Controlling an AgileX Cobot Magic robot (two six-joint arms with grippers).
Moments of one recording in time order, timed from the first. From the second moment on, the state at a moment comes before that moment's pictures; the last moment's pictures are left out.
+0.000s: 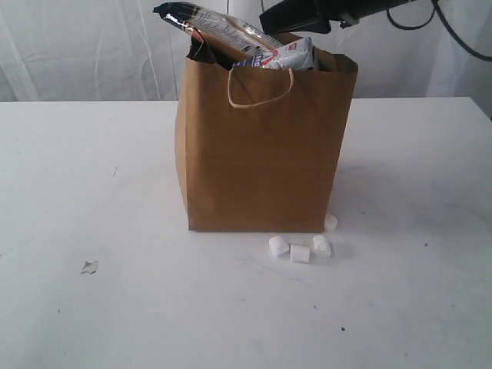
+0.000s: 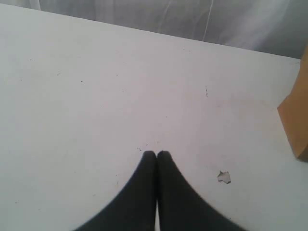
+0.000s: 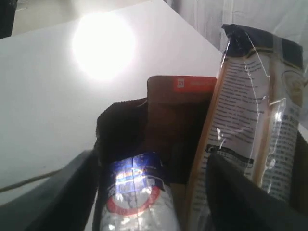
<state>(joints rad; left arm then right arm) -0.30 0.02 -0.29 0.45 0.74 -0.65 0.09 1.91 -1.82 1.15 1.22 -1.27</state>
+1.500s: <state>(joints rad) -0.30 0.02 -0.29 0.45 0.74 -0.65 -0.07 1.78 -1.18 0.63 1.07 -1.00</state>
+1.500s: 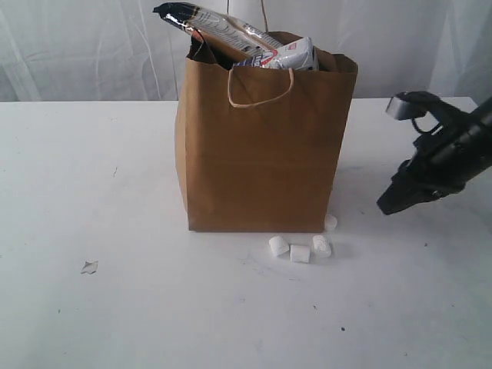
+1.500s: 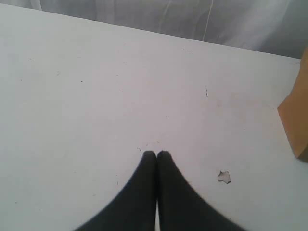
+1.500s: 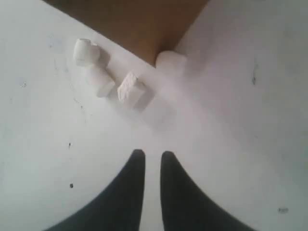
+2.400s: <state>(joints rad) -0.30 0.02 -0.29 0.45 0.74 -0.65 0.01 1.95 -1.18 0.75 0.87 -1.84</state>
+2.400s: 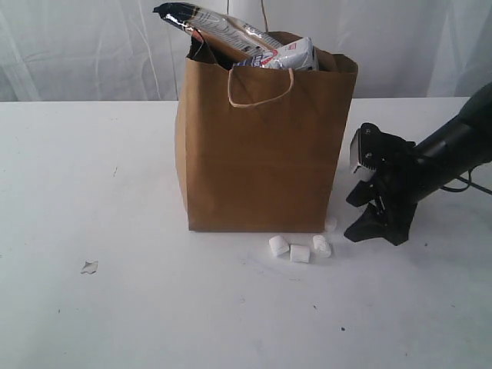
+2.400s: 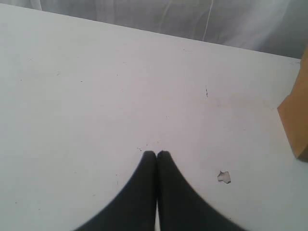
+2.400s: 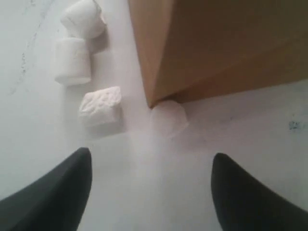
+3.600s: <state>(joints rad) -0.30 0.02 -0.29 0.45 0.74 -0.65 0.04 2.07 -1.18 0.93 0.82 -2.08</state>
